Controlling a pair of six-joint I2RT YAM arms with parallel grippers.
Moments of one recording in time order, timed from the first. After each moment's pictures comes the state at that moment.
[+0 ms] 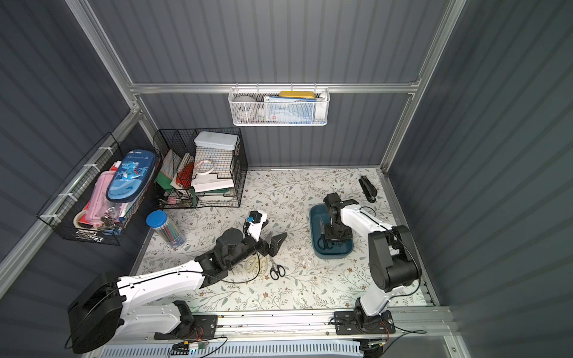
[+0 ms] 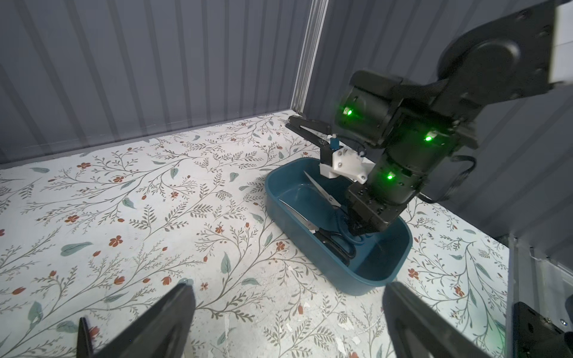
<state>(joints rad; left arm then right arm) -0.94 1.21 0.56 0.46 -0.06 -0.19 0.24 1.71 1.10 -0.92 0.11 0.29</state>
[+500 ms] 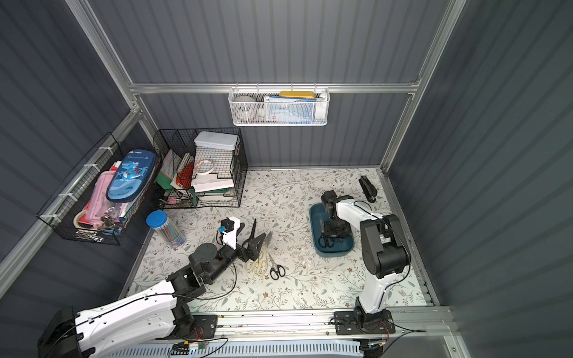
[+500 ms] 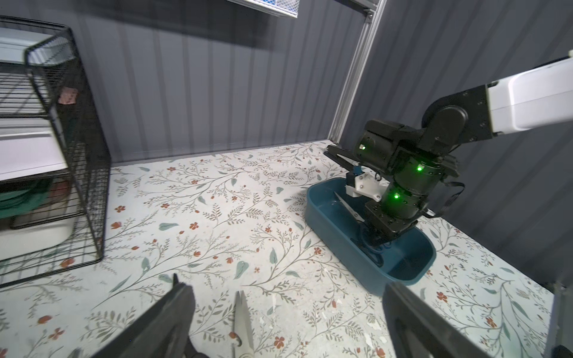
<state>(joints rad) -0.94 0.86 0.41 0.32 -0.27 -0.19 0.23 1.81 1.19 -0.92 0.18 0.29</state>
